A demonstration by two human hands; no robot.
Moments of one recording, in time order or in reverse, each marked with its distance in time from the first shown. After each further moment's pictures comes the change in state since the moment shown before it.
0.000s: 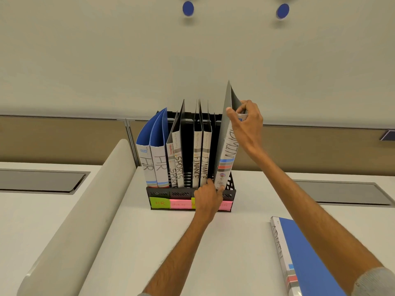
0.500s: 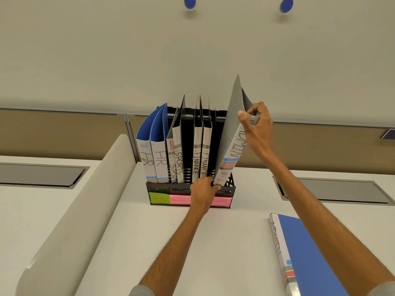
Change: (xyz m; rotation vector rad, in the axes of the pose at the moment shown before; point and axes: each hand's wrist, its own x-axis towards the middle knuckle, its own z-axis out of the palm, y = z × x) left_hand 0.009 -0.014 -0.004 -0.111 -0.050 0.004; right_hand -0.013 0.014 -0.023 0.061 -0.054 0.020
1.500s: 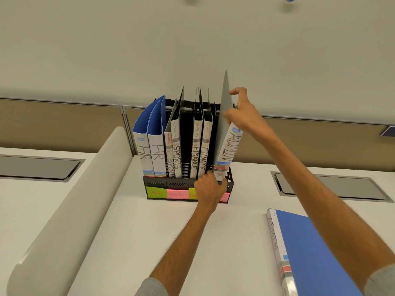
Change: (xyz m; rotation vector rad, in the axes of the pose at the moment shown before) left_hand -0.008 0.025 0.019 0.062 0.168 -0.093; right_hand 0.020 -0.046 0.009 -0.212 -0.487 0.310
